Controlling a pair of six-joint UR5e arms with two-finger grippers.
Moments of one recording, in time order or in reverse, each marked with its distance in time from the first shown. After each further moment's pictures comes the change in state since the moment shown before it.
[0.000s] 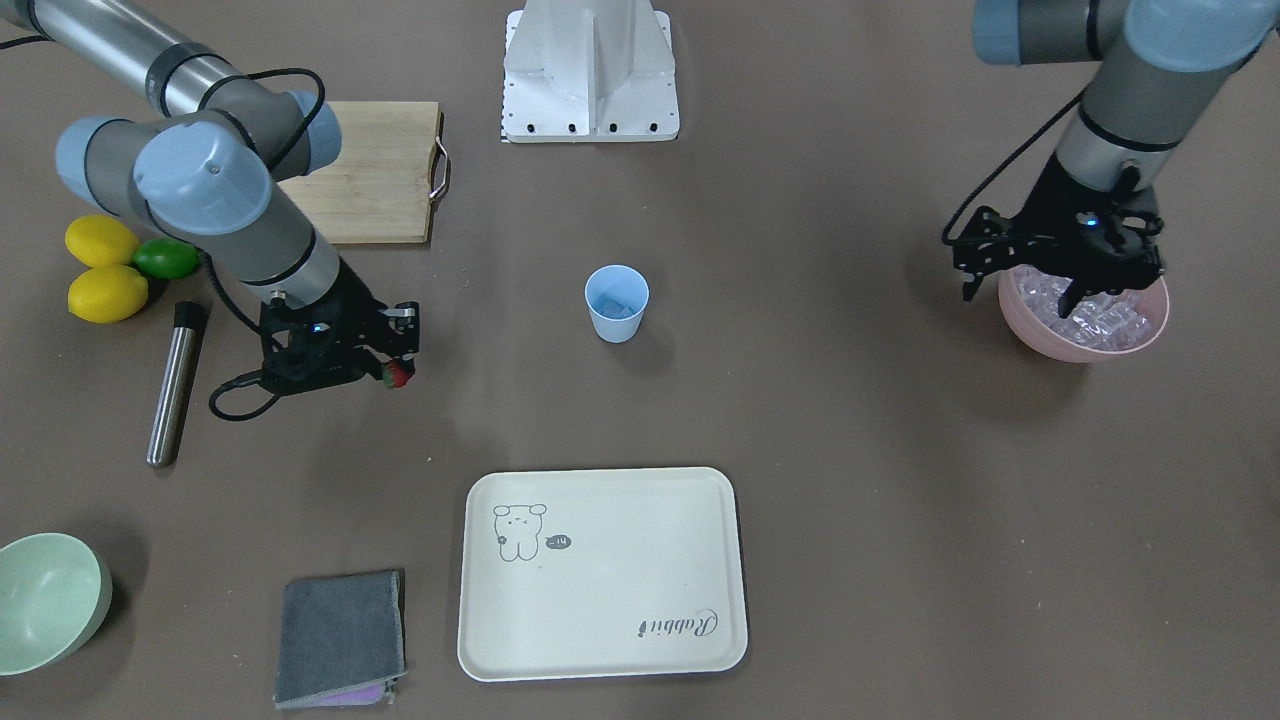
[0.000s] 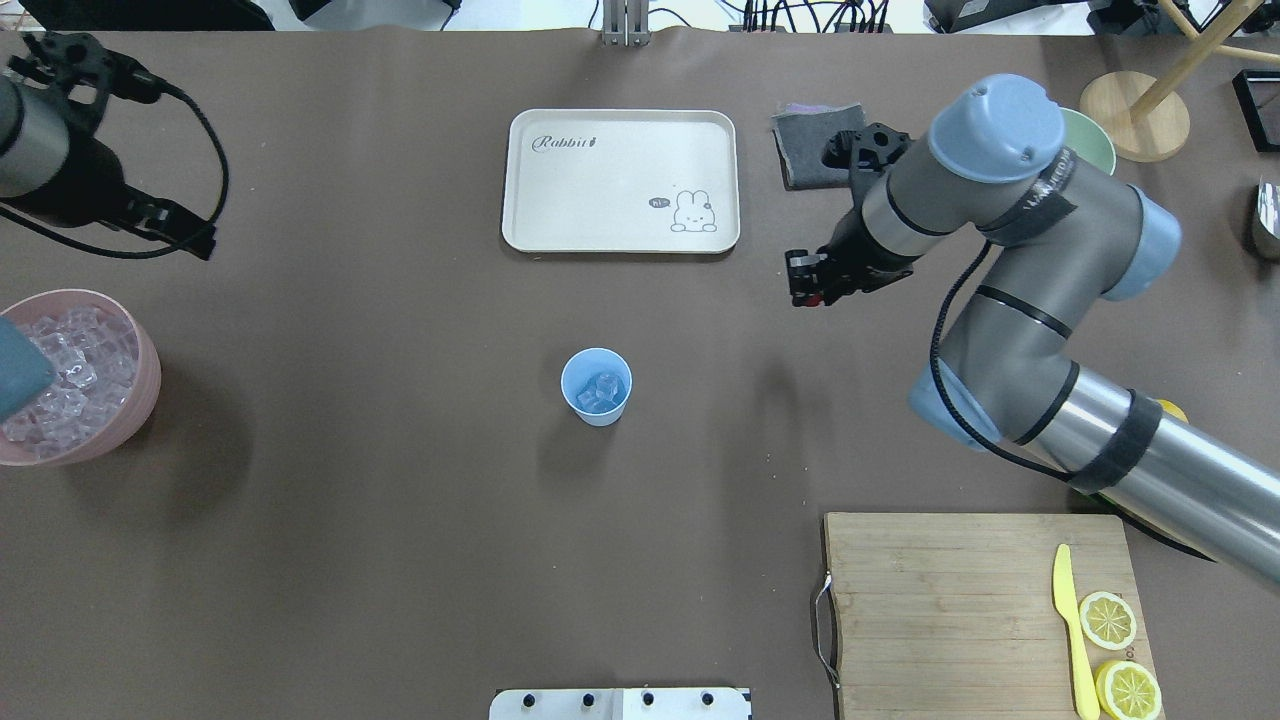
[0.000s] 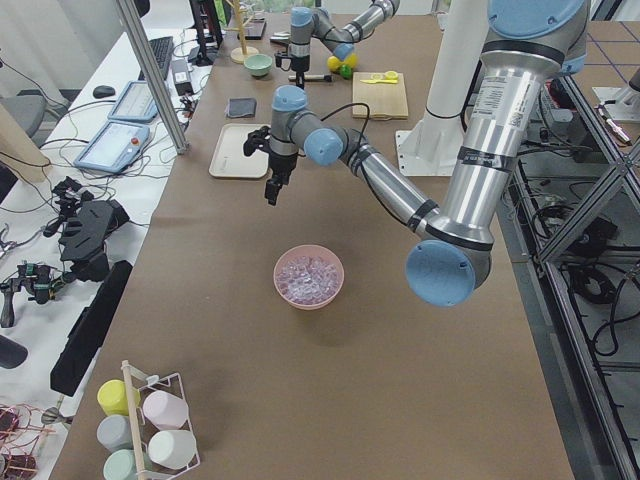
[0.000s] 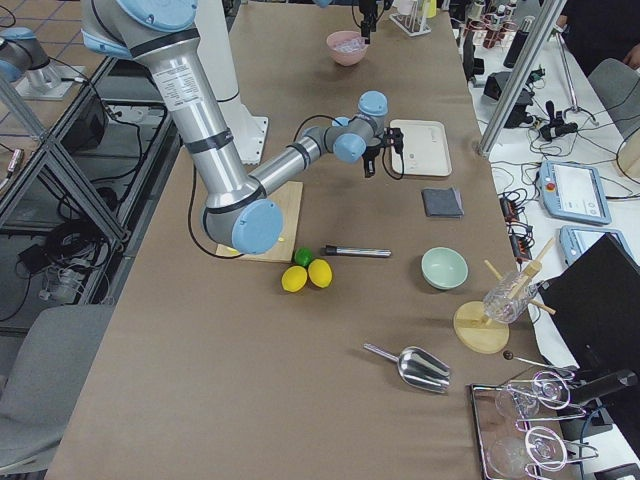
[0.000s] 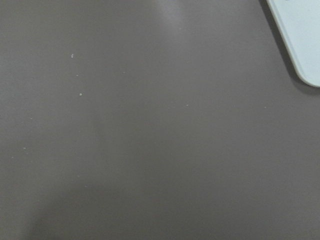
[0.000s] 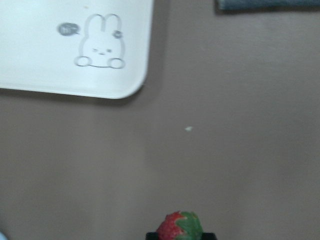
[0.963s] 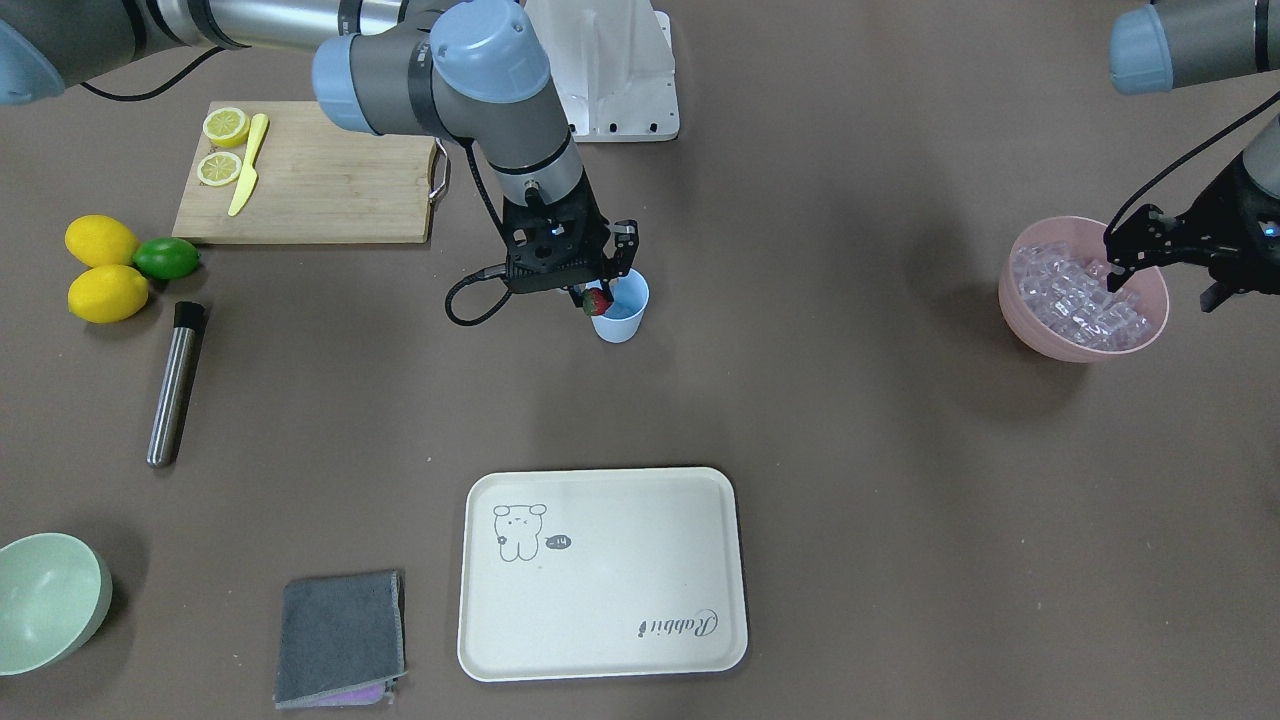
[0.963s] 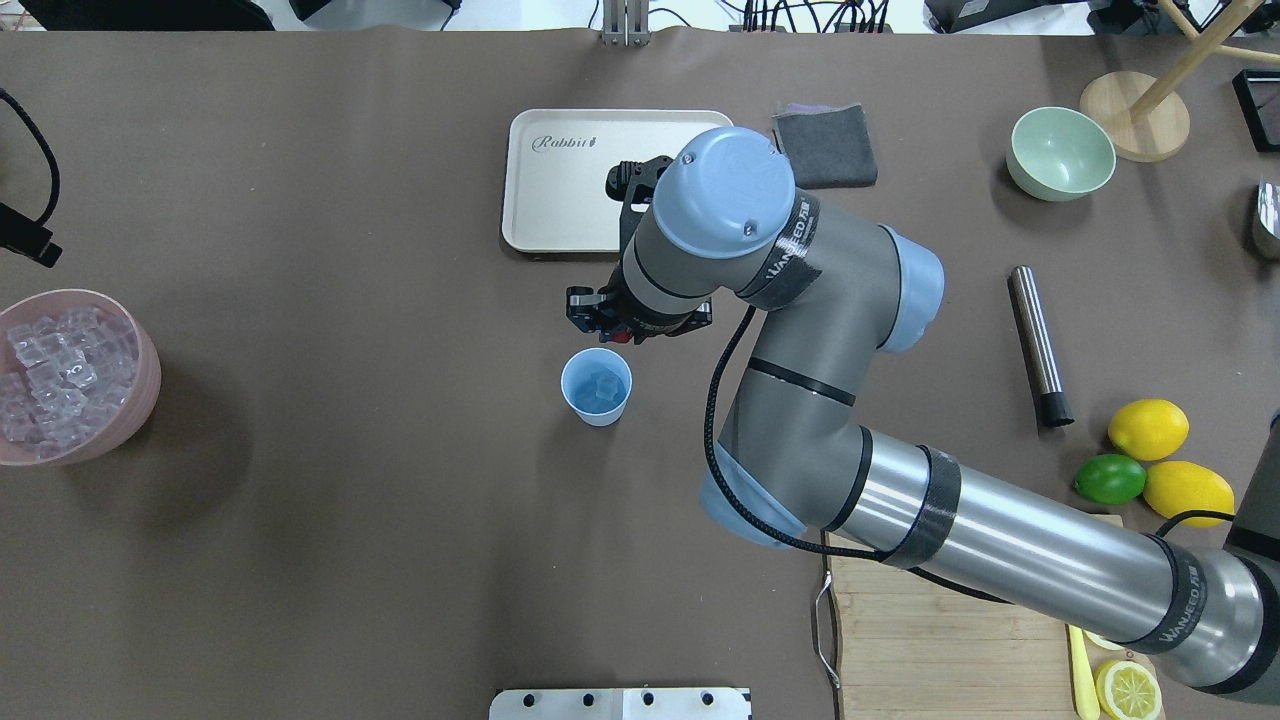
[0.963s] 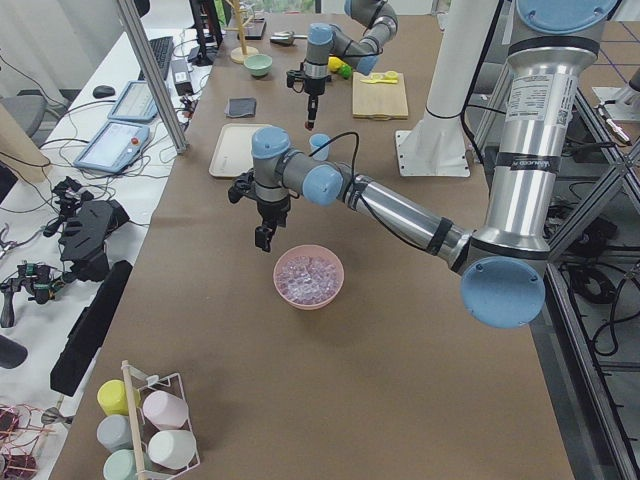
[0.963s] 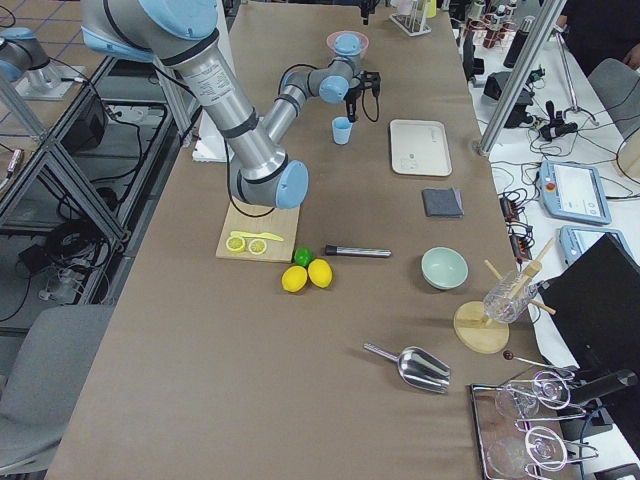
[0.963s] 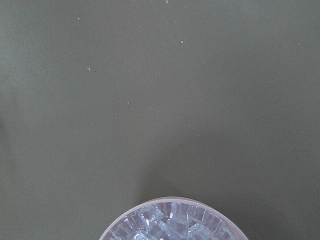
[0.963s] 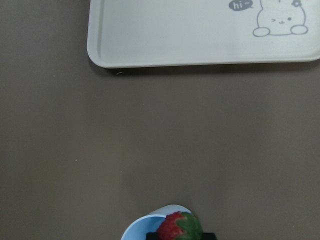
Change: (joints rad) left arm -0.156 0.109 0.070 -0.006 -0.118 0.222; right arm -0.210 0.257 -0.024 -0.122 -0.211 0.223
